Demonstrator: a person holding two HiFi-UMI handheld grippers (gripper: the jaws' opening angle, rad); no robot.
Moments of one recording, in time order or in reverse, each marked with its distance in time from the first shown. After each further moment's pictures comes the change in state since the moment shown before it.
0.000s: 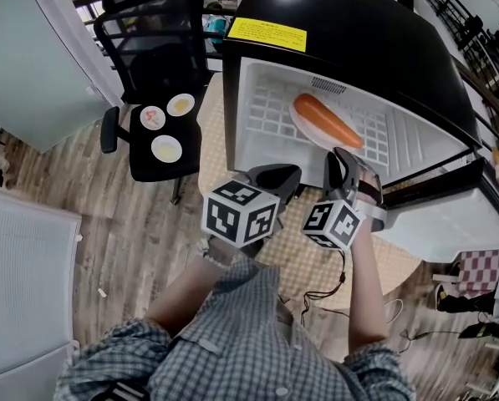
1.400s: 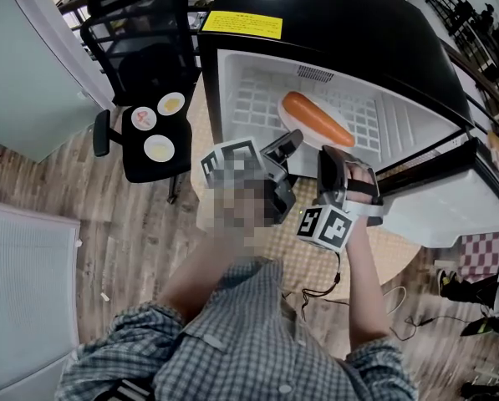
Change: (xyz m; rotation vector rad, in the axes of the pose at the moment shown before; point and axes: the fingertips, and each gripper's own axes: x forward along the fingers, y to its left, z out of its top) left arm 0.050 0.038 0.023 -0.735 -0.210 -0.099; right arm -0.021 0.006 -0.002 -0.149 -0.020 -0.044
